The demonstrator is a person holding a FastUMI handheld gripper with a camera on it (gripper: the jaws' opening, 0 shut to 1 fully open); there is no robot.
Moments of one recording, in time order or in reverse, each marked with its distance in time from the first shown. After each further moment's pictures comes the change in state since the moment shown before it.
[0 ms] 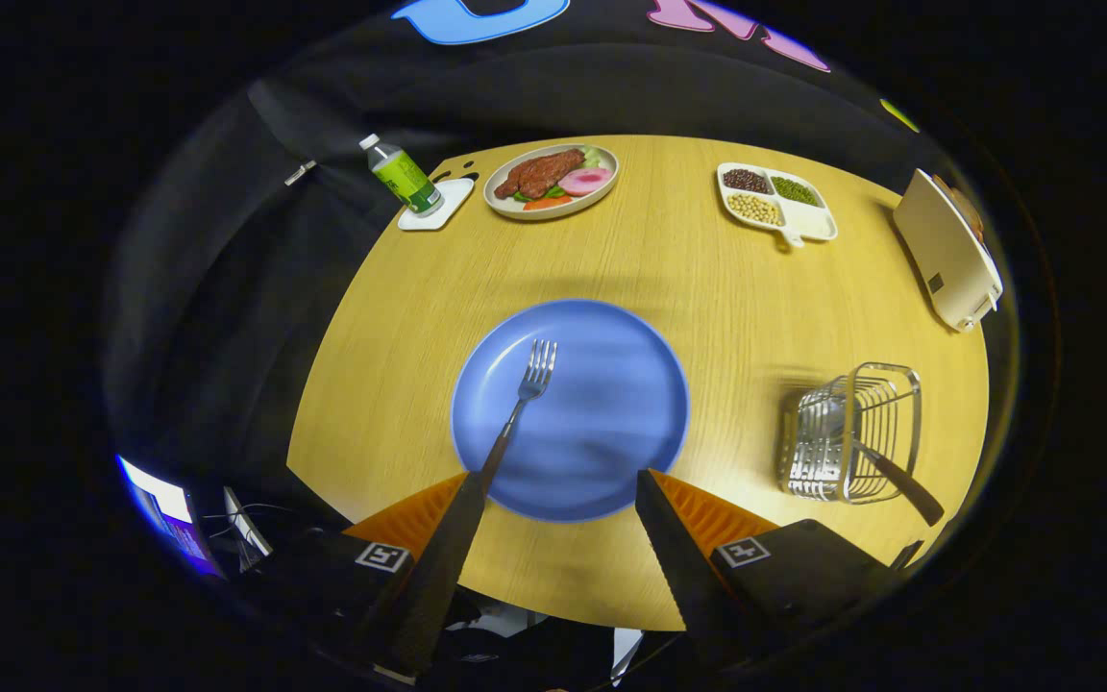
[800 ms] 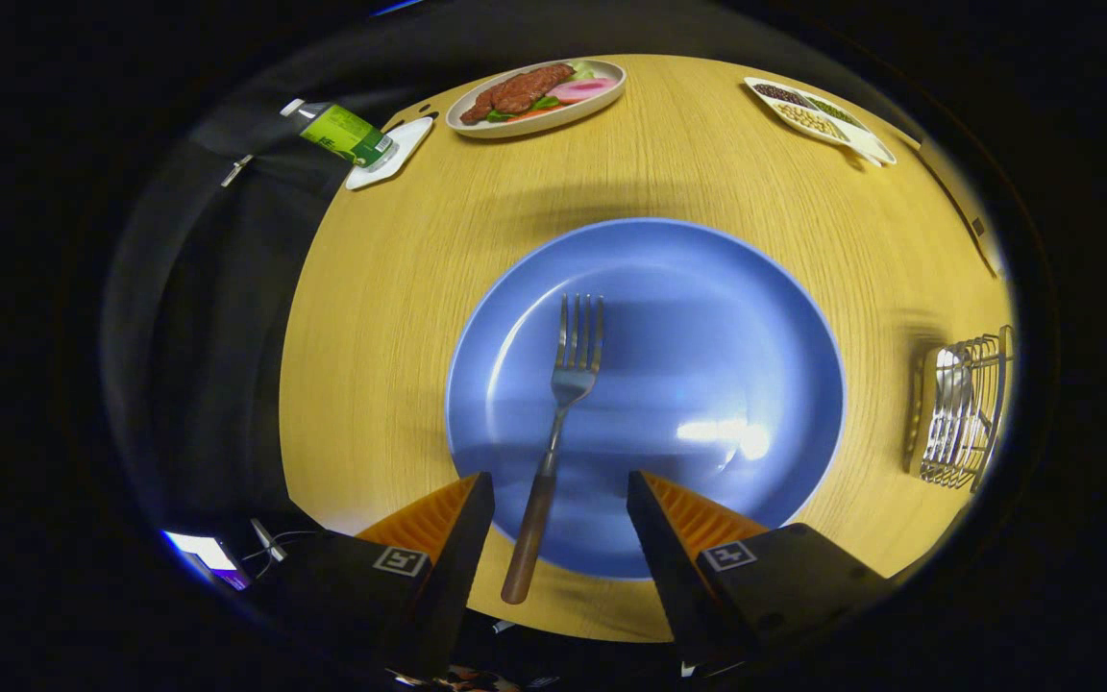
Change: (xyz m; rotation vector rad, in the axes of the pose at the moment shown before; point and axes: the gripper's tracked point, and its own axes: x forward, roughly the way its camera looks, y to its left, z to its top) arm 0.095 0.037 -0.012 0.152 0.182 -0.006
